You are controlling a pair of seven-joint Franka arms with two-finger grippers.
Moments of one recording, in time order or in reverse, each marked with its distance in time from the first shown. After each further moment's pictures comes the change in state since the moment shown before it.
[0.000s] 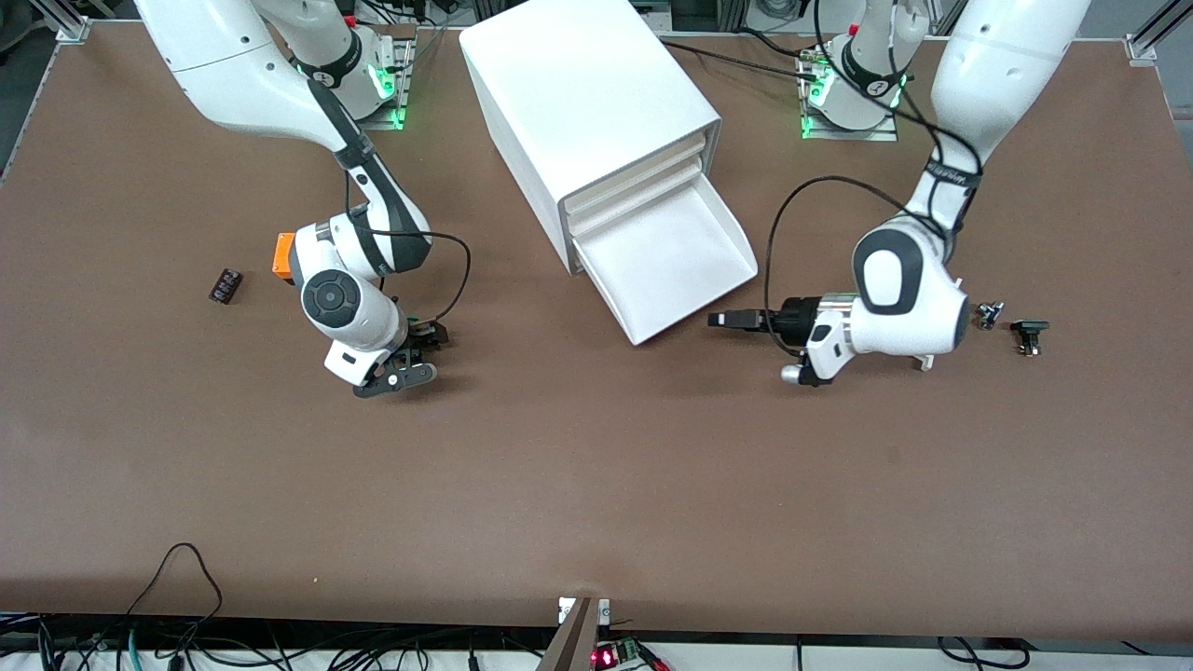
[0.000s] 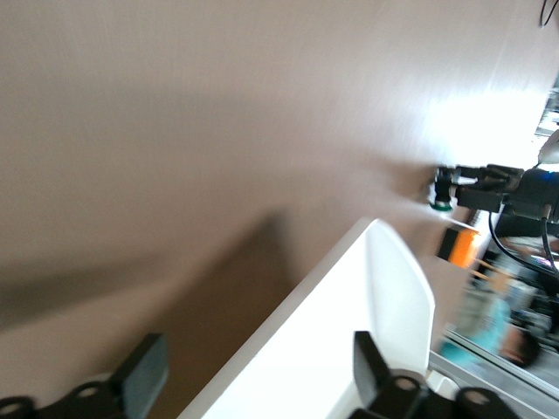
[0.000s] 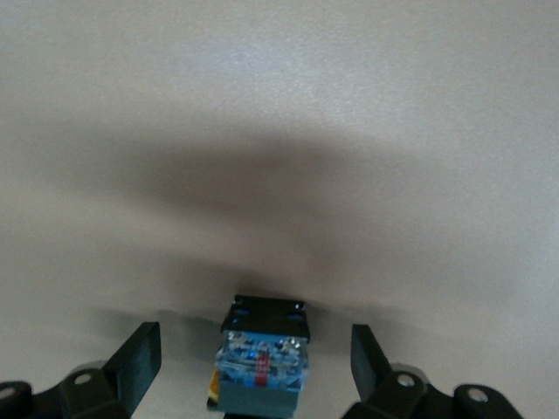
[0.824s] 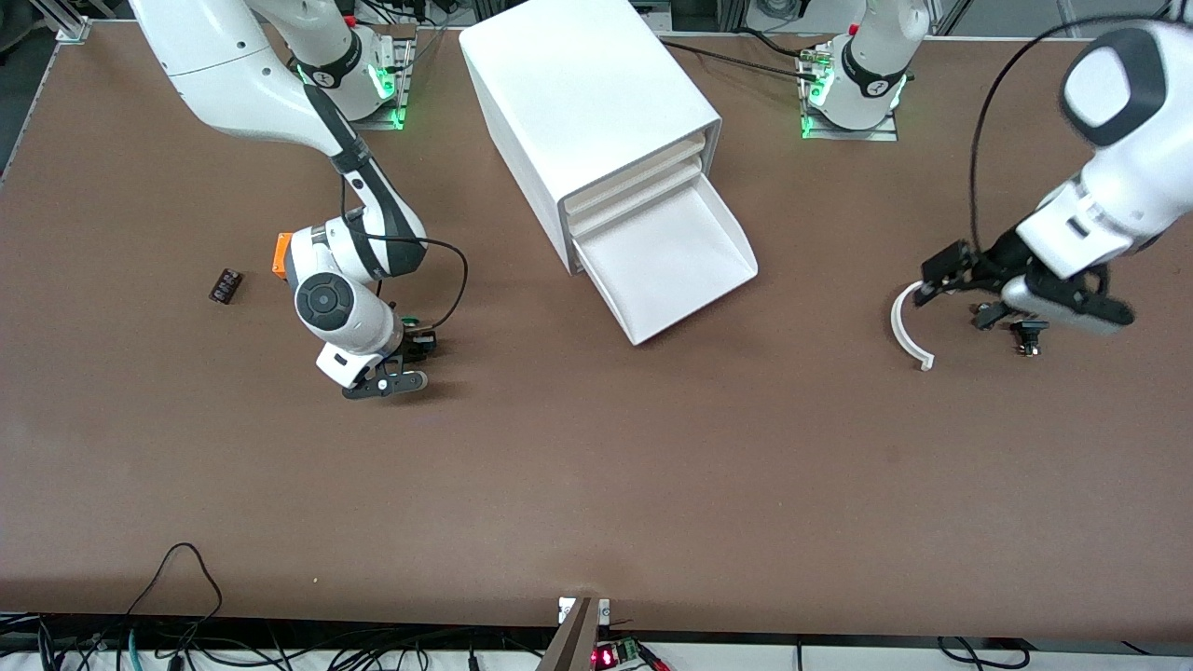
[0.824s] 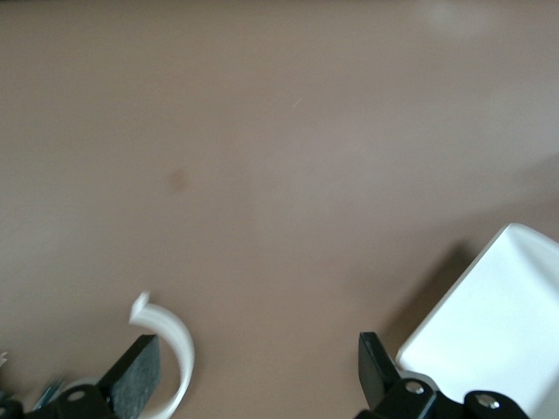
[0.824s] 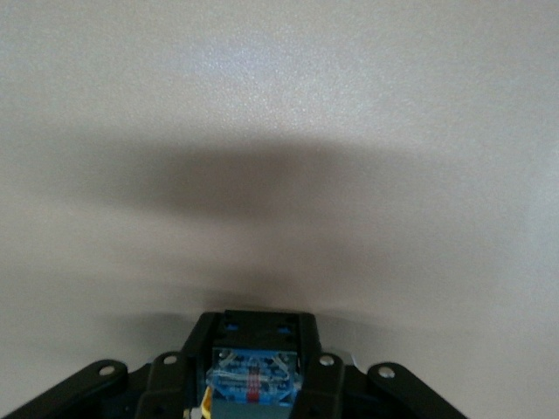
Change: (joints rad) left arm 0.184 -0.520 0.034 0.017 0.791 -0.160 -0.156; right arm -0.010 0.005 0.002 0.006 0.000 0.009 0.074
